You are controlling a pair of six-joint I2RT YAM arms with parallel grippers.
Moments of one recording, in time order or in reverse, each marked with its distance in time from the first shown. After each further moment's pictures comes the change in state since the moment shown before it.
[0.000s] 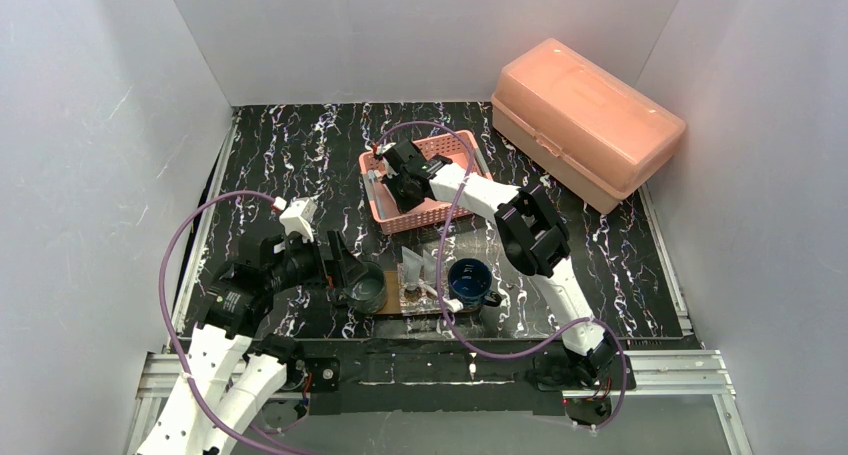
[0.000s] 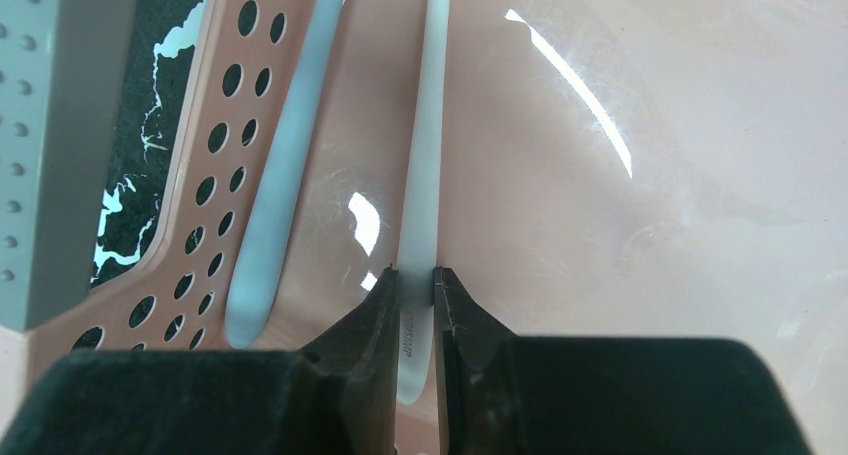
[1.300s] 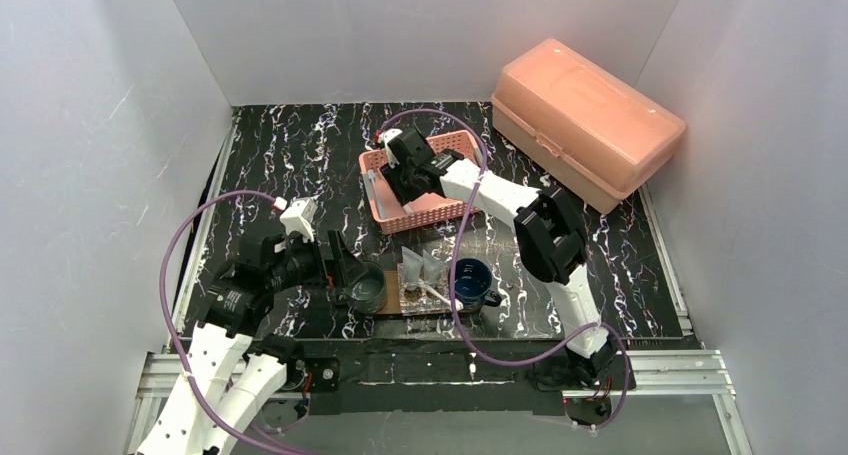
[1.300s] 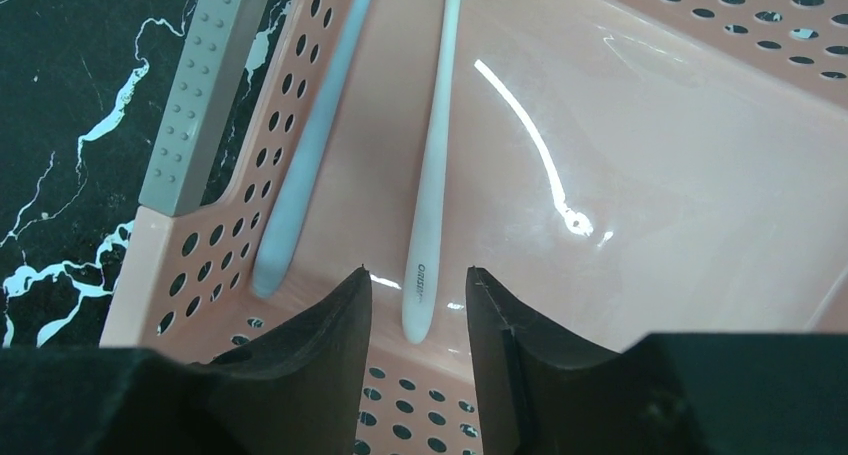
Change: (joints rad) left arm 0.000 0.006 -0.001 0.000 0.000 0.000; right arm 0.000 -0.148 -0.071 0.031 0.046 -0.050
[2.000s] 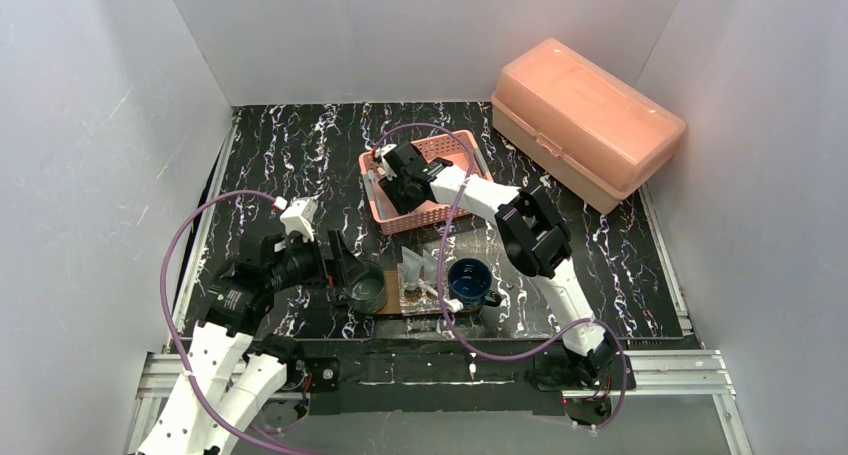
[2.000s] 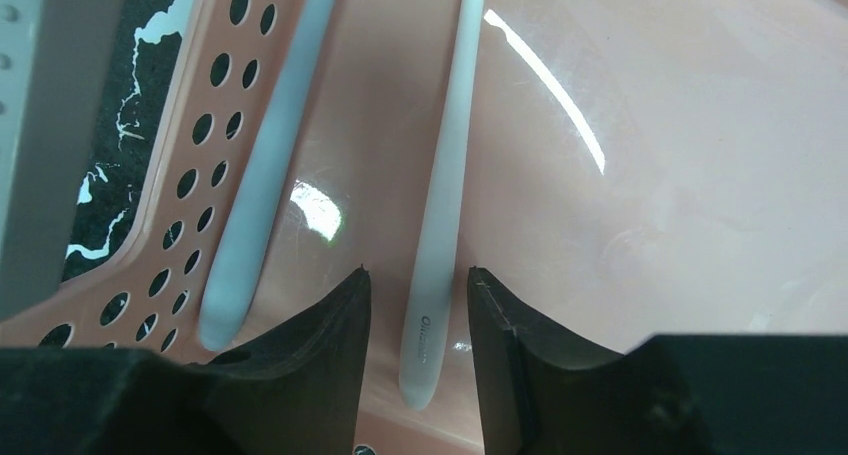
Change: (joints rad) left arm 0.006 0.005 0.000 0.000 0.011 0.000; right arm 0.000 0.130 0.027 0.012 -0.022 -0.009
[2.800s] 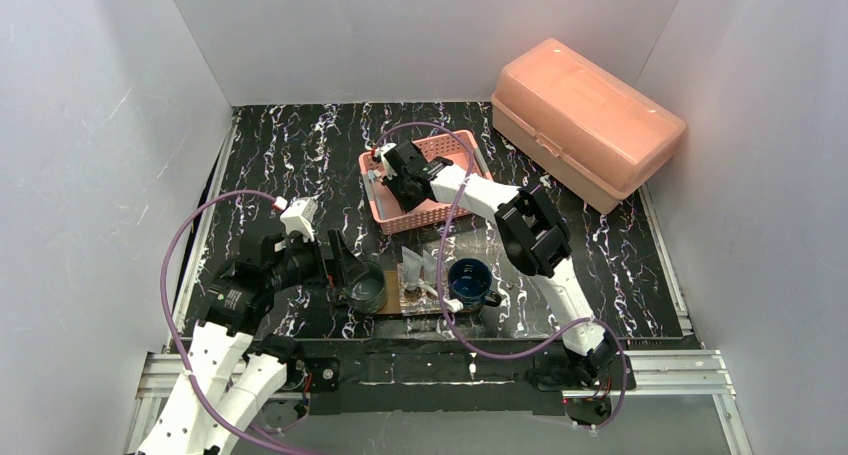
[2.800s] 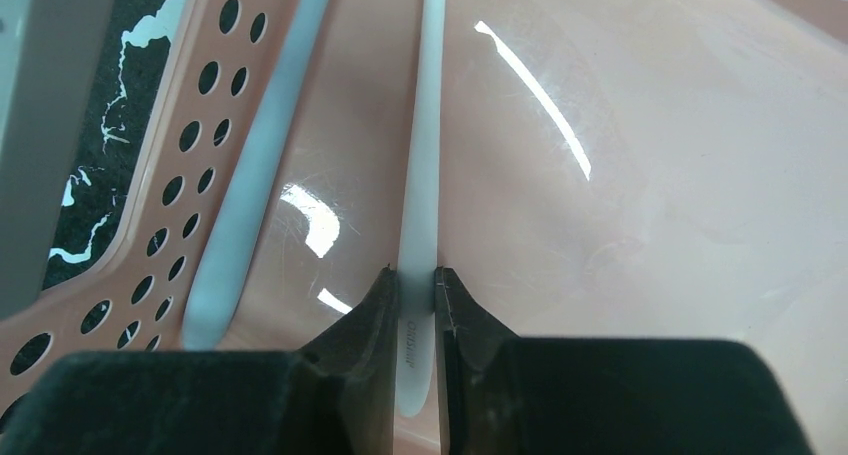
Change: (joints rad) left arm 0.001 0.002 0.000 0.000 0.000 0.000; right arm -0.002 0.009 0.013 0.001 0.003 -0.041
